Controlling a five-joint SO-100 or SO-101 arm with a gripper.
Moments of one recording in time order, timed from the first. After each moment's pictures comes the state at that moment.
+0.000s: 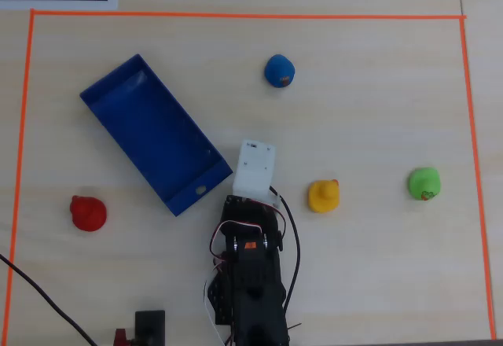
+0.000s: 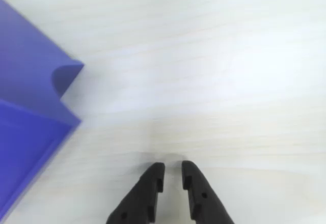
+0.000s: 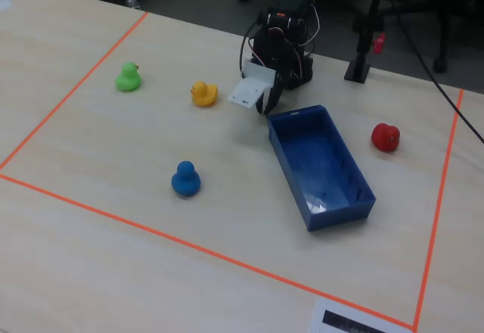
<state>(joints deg) -0.2 190.3 178.5 73.7 -71.7</state>
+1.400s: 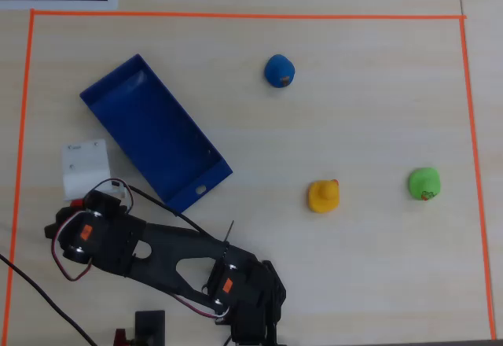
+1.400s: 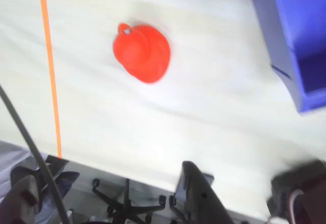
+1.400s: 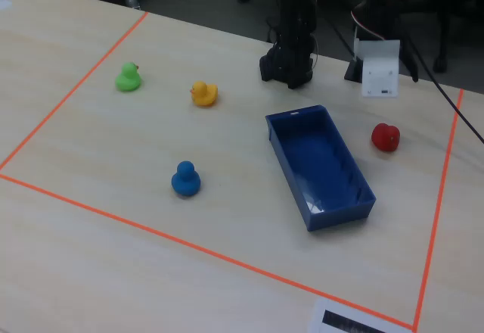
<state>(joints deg) -63.1 103.4 91.6 84.4 -31.7</state>
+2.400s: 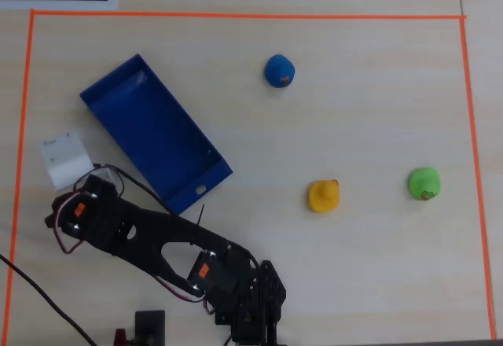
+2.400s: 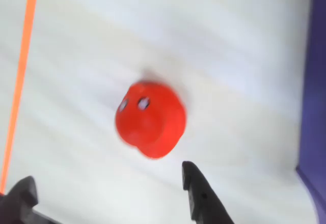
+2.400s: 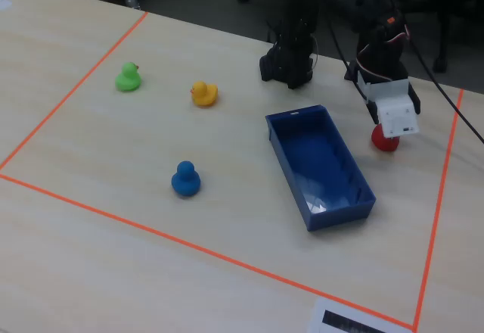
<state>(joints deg) -58.2 92.4 100.4 61.8 -50.3</state>
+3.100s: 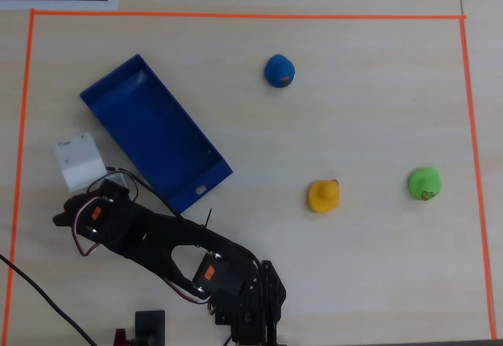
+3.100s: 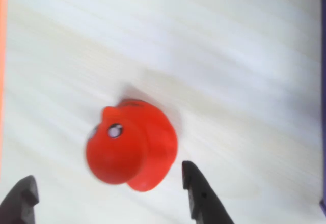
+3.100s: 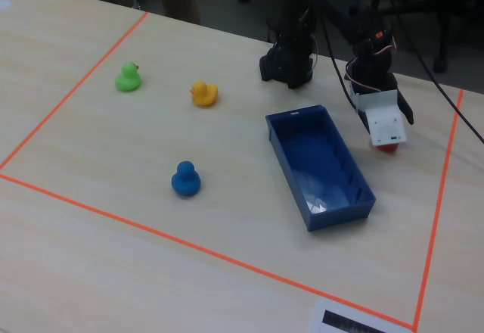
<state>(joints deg) -58.5 95.1 114.3 46.8 -47.1</state>
